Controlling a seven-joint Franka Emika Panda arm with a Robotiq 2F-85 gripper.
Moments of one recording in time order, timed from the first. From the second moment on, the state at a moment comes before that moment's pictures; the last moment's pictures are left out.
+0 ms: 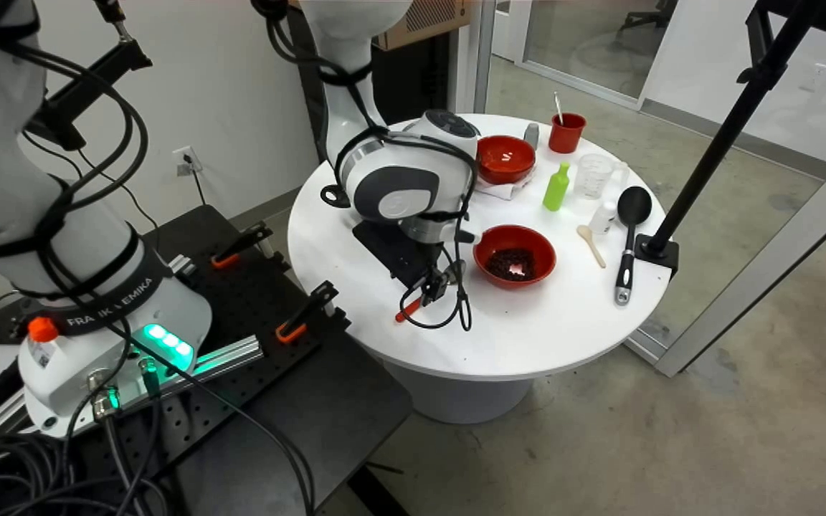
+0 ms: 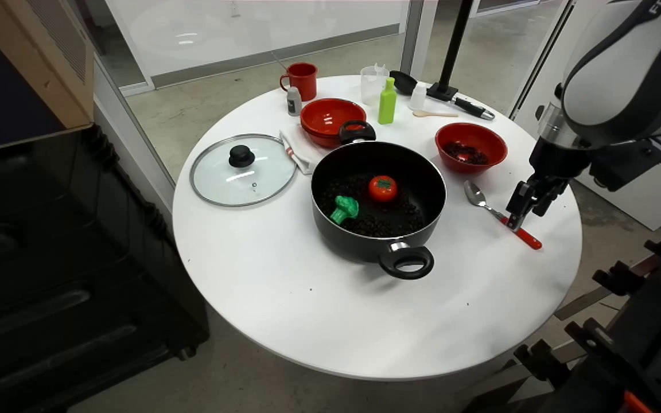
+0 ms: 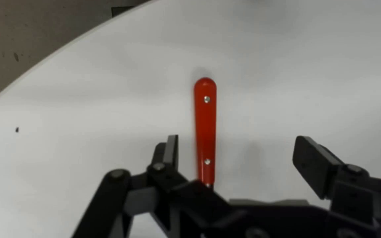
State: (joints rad) arm -0.53 0.64 0.10 -2.47 -0.10 2.93 -0.29
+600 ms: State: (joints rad) arm -0.51 0.30 0.13 -2.52 -0.01 2.67 -0.33
